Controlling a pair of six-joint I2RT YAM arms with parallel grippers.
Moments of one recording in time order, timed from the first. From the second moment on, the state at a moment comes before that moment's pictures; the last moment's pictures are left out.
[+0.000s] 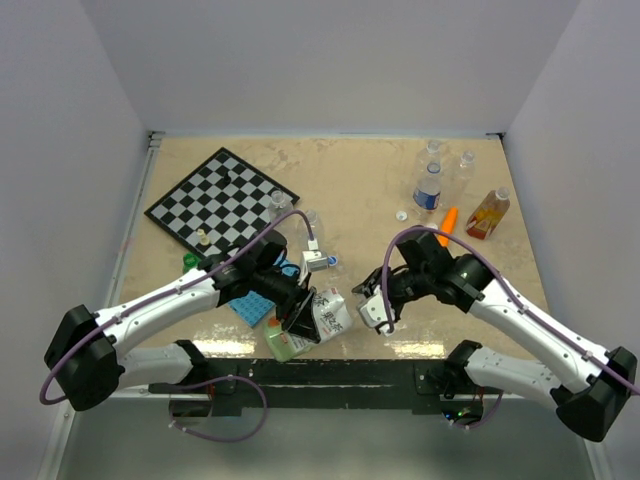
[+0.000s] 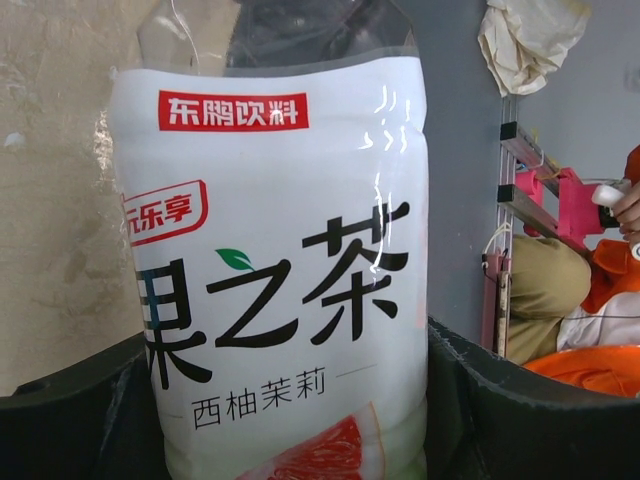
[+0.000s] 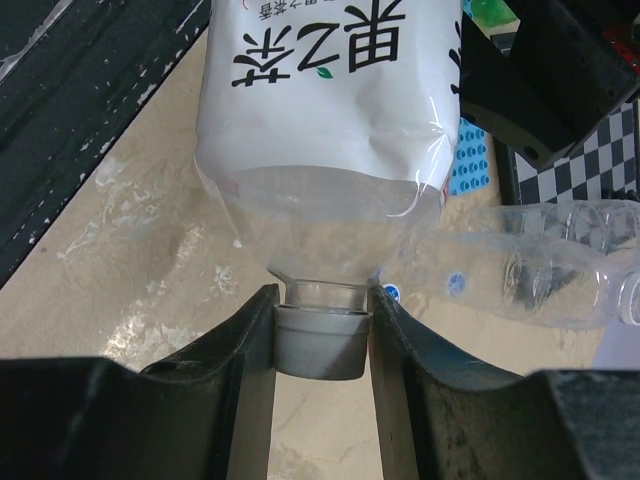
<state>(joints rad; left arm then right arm) -0.79 1.18 0.77 -0.42 0.92 -0.19 0.75 0.98 0.89 -0.82 -0.68 -1.41</state>
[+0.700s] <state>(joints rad) -0.80 1.12 0.78 -0.40 0.71 0.02 0.56 0.82 0.92 -0.81 -0.71 -1.17</state>
